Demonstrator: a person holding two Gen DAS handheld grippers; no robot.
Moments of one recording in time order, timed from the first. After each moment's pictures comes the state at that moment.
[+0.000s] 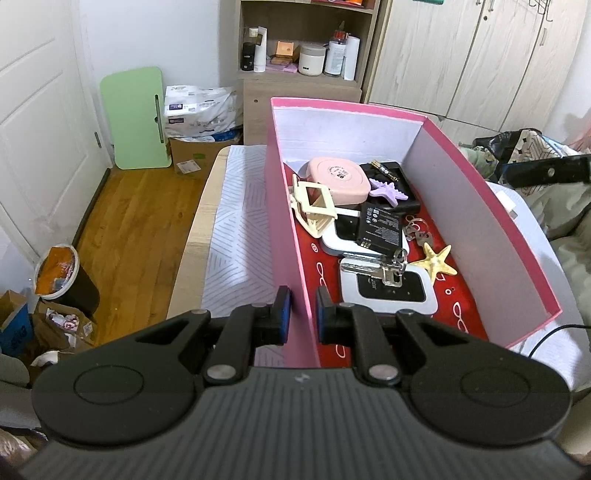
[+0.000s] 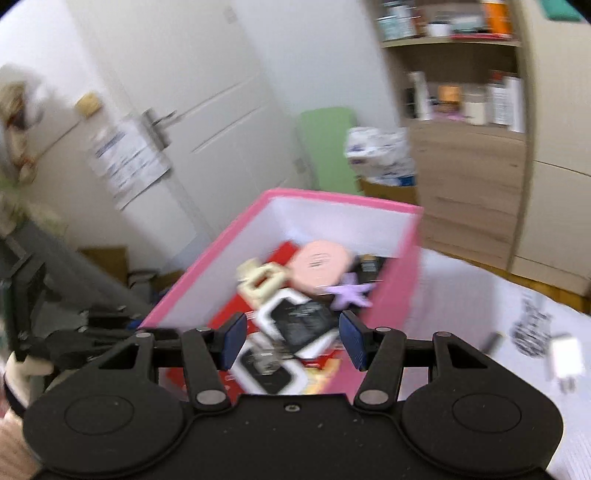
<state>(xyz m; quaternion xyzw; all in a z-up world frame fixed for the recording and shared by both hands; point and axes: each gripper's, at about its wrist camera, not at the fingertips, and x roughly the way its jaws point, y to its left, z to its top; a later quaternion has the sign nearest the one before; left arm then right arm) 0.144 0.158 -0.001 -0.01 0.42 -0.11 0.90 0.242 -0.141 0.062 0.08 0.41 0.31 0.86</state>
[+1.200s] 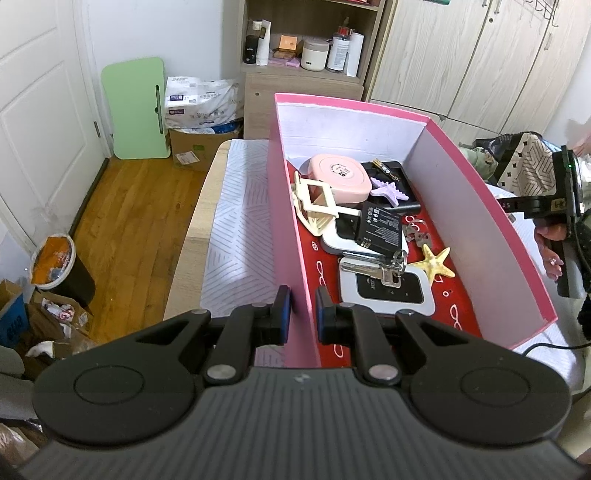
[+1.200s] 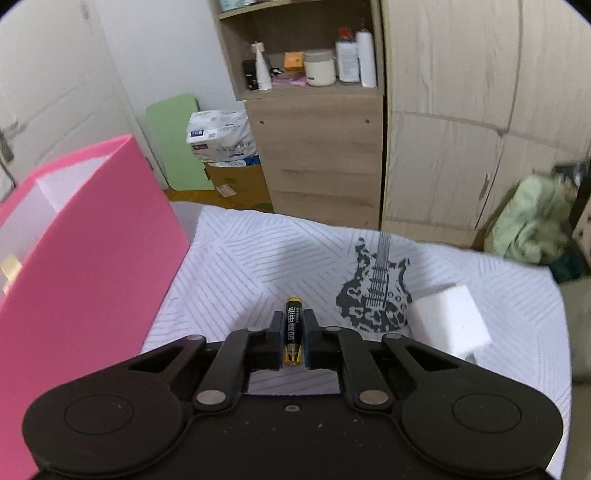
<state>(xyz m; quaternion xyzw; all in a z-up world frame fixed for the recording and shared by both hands) 0.147 0.160 -0.001 -0.03 0.43 -0.11 0.90 0.311 -0.205 -0.057 0.06 0.44 0.11 0.89</state>
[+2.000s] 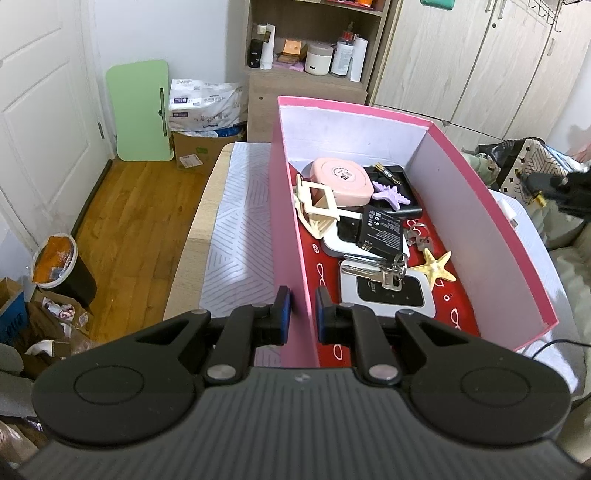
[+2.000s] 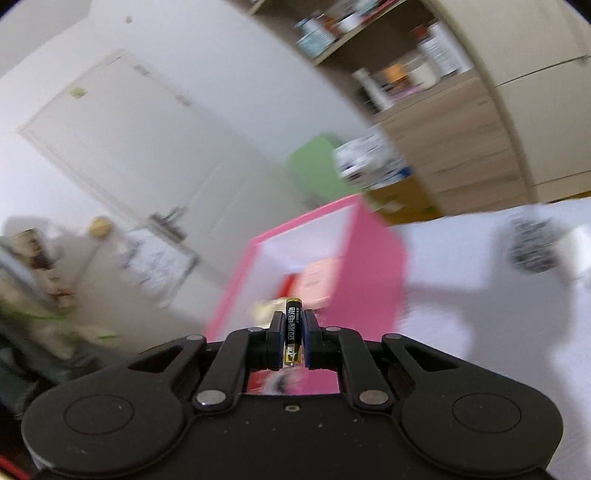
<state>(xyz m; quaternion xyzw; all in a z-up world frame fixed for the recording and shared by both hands) 0.143 0.160 -0.002 -0.03 0.42 -0.10 0.90 0.246 -0.201 0.021 0.31 0.39 0.33 0.81</state>
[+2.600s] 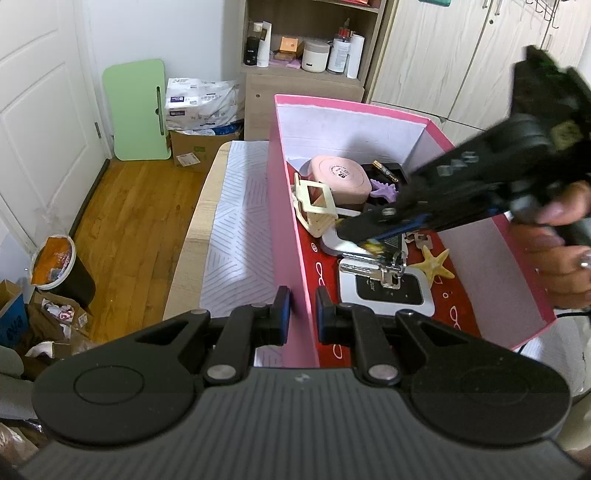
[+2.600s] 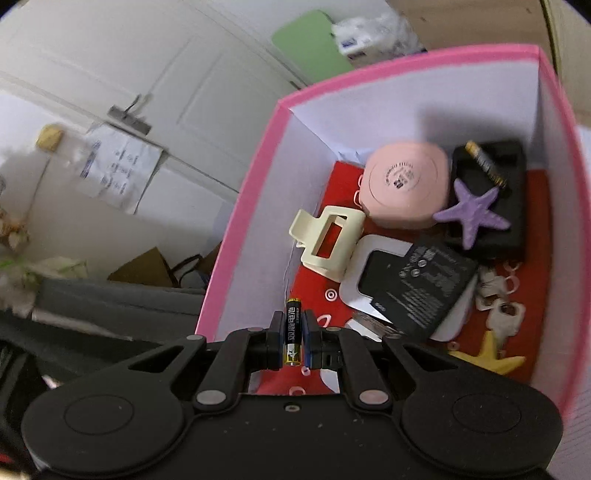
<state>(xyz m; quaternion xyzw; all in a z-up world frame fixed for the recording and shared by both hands) 0.145 0.163 0.000 -0.03 0.43 -0.11 0.90 0.309 -0.029 -0.015 0.23 0.56 0.32 0.73</state>
